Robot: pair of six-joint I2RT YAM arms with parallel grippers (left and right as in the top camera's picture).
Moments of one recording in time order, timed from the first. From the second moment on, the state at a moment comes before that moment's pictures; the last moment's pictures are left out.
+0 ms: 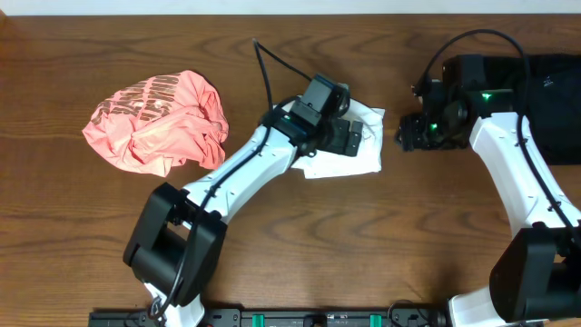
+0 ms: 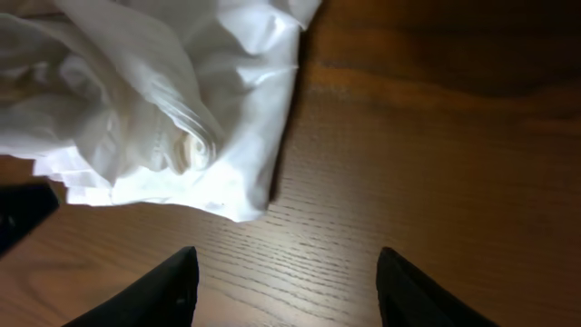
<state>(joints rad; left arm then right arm) -0.62 1.88 1.39 -0.48 0.18 -0.38 0.06 1.67 1.32 -0.93 -0.23 0.02</state>
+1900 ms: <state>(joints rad) -0.13 1.44 1.40 -0.84 0.17 -0.35 0.40 1.84 1.31 -0.80 -0.33 -0.06</state>
